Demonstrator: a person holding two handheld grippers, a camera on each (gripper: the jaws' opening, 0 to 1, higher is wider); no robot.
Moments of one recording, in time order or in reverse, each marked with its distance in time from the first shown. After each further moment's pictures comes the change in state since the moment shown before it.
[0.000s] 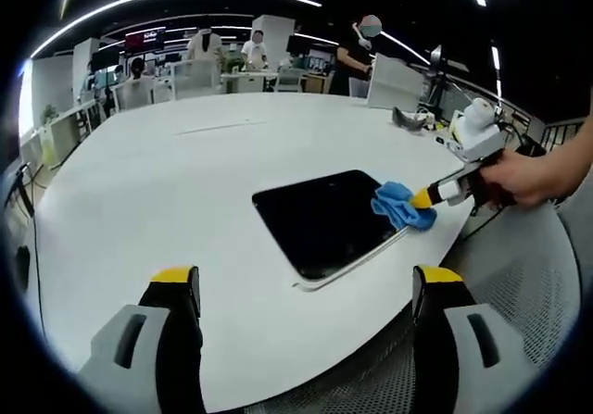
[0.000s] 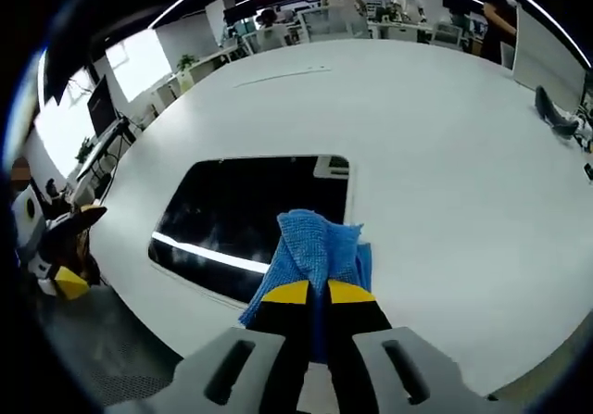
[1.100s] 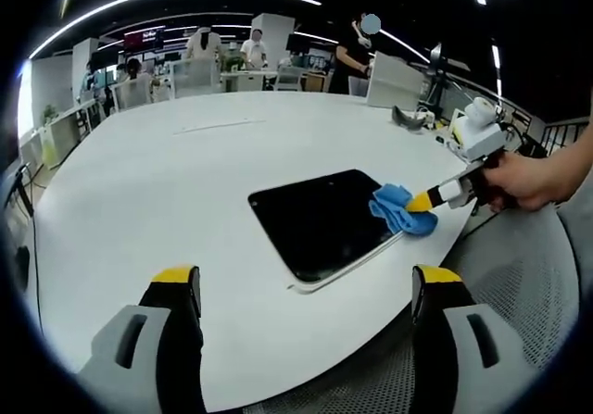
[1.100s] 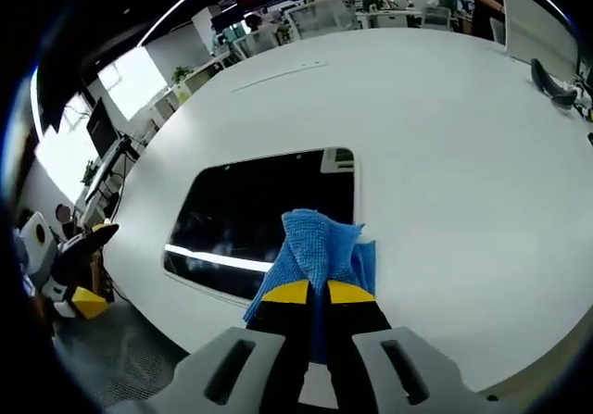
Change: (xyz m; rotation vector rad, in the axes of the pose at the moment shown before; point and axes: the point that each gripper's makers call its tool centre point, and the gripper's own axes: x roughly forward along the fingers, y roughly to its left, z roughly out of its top) left arm 0.004 -0.003 0.002 -0.015 0.006 0.013; right arm 0.003 0.014 -0.001 0.096 0.015 0.055
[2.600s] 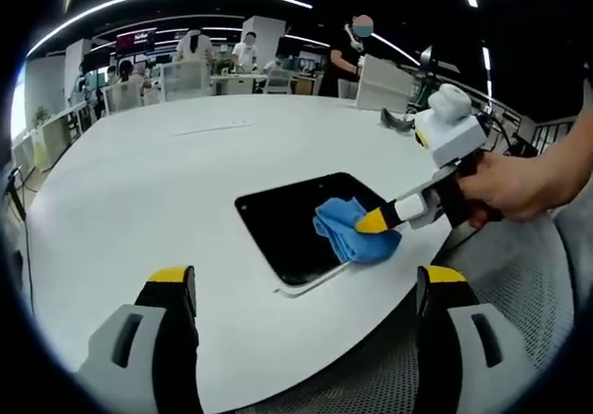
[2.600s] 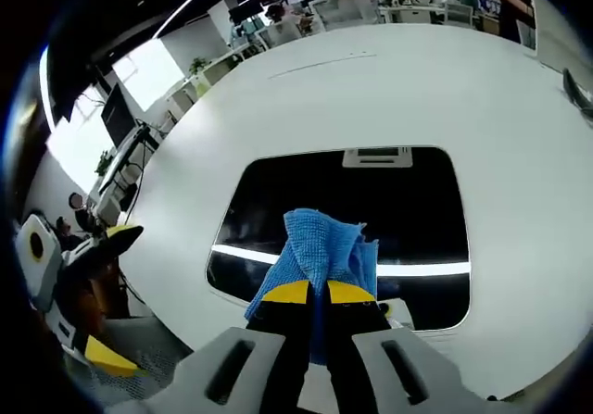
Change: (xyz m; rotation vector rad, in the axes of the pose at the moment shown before) left arm 0.000 -0.012 0.001 0.013 -0.010 -0.064; right arm 0.030 0.083 0.005 -0.028 0.032 0.079
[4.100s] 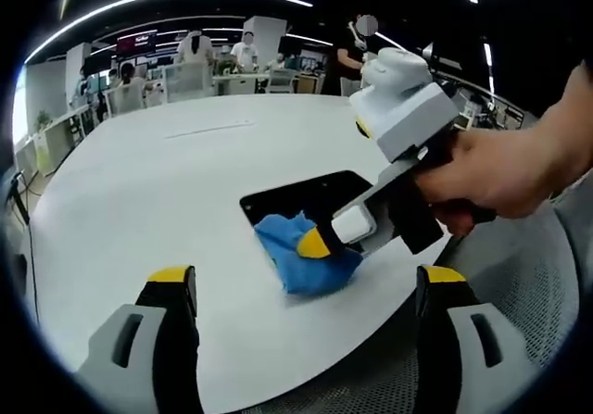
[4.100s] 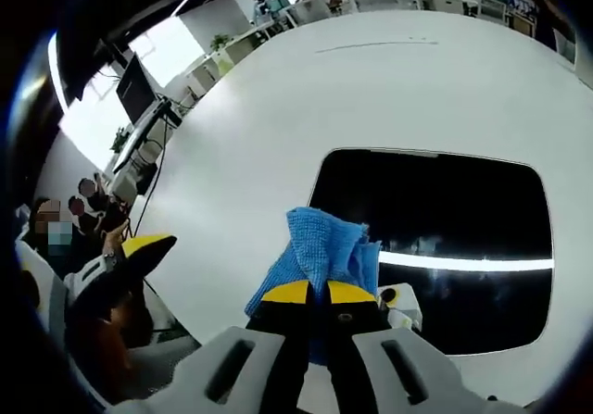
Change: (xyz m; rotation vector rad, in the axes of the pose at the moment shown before) left arm -0.001 0.004 0.000 0.016 -0.002 0.020; right arm 0.035 0.083 0.007 -0.068 0.120 0.116
